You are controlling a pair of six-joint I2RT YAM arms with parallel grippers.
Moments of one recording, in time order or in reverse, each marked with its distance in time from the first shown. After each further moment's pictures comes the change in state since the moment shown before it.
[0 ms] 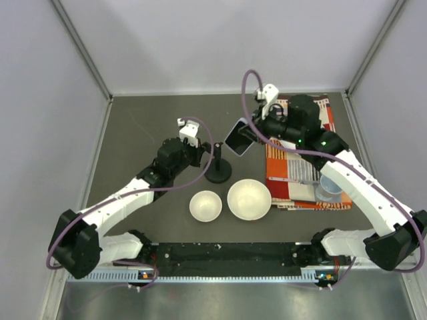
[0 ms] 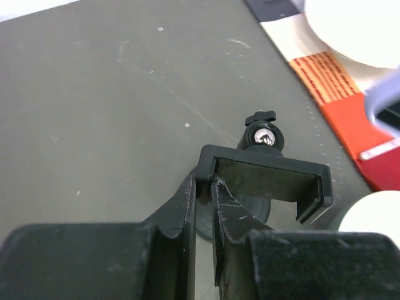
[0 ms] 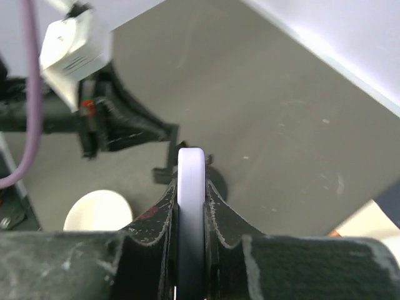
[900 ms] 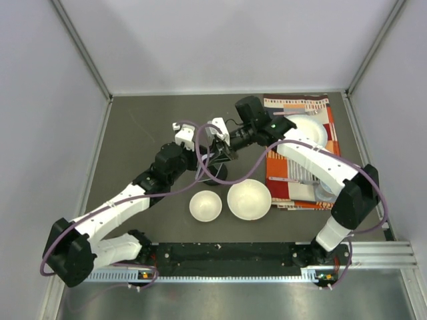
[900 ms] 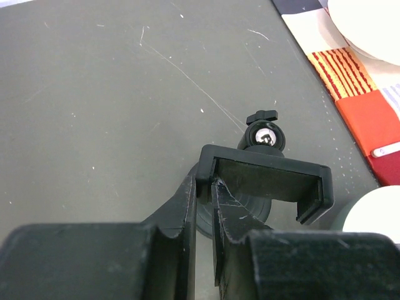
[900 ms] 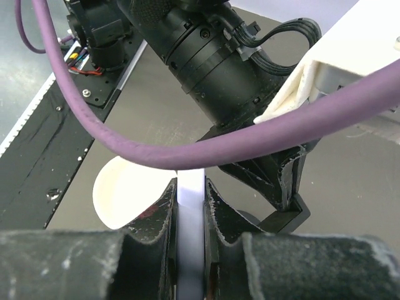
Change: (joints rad) left arm -0.054 -0.108 -0.068 -0.049 -0.188 -0.061; right arm 0.167 0.401 0.201 -0.208 -0.693 -0.739
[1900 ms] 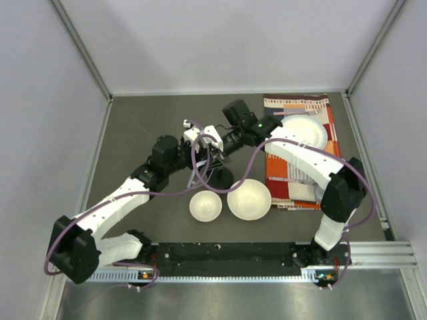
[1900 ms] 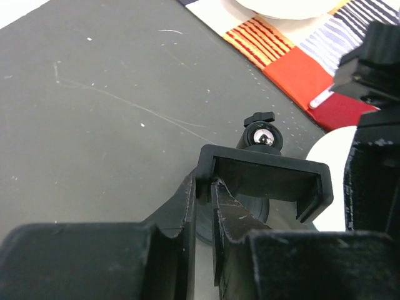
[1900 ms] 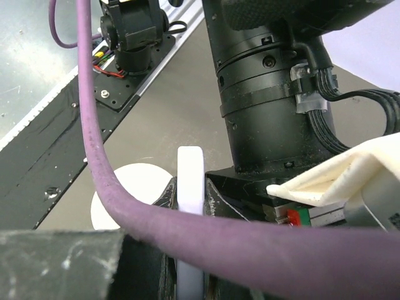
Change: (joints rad) left arm 0.072 0.035 0.061 -0.035 0.397 0.192; right arm 0.037 0.121 0.103 -0.116 -0.093 -0.190
